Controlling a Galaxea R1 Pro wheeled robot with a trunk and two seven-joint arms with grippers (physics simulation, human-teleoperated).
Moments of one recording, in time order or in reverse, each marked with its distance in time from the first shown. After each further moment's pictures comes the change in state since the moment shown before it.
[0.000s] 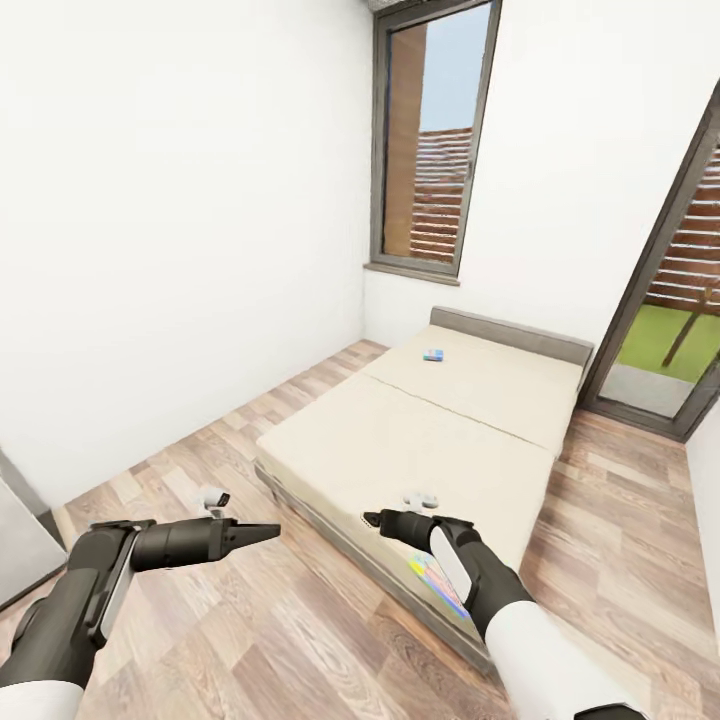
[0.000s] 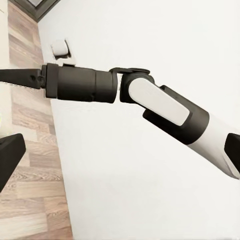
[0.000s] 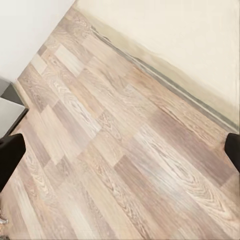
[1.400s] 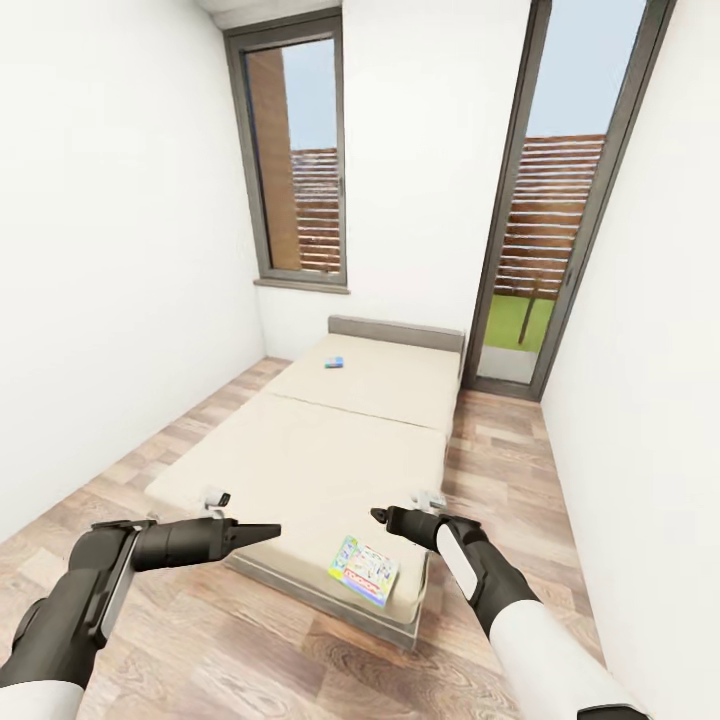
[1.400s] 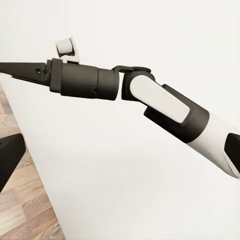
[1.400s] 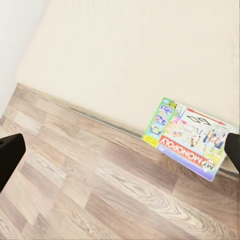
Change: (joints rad) left arm 0.000 -0.001 0.000 0.000 -0.001 0.003 0.005; right arm -0.002 -0.007 -0.053 0.000 0.000 0.003 -0.001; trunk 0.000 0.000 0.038
